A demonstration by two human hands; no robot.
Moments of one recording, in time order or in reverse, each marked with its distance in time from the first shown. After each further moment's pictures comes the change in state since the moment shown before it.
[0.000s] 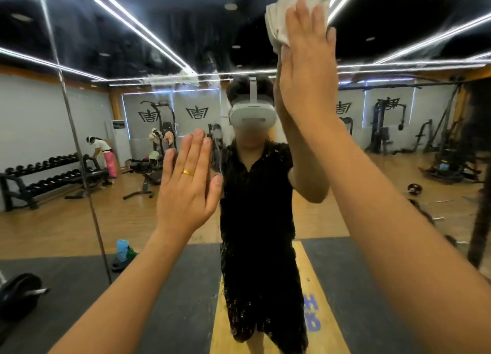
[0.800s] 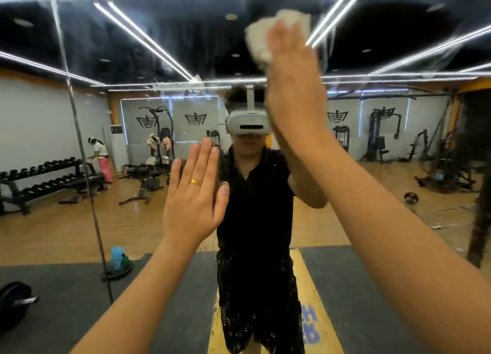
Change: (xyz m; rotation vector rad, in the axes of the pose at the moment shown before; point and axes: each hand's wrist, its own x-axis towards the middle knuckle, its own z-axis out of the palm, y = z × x) left_hand -0.005 0.000 0.006 -0.006 0.053 -0.003; right_hand -0.011 -0.024 0.022 -0.043 0.006 -0.092
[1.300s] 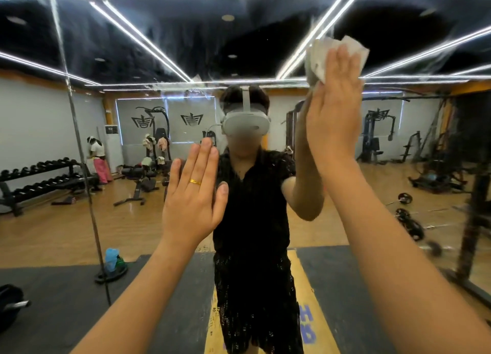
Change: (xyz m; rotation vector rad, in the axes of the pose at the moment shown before) left_hand -0.001 -0.002 -0.002 -0.017 -0.005 0.000; right_hand -0.041 0.041 -0.015 0.036 0.085 0.254
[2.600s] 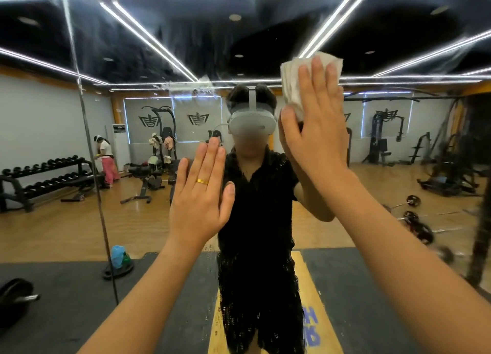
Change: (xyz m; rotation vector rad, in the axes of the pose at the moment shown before) left_hand 0.002 0.005 -0.003 -0.005 -0.015 -0.011; right_hand -0.021 -0.016 -0.001 0.041 -0.186 -0.175
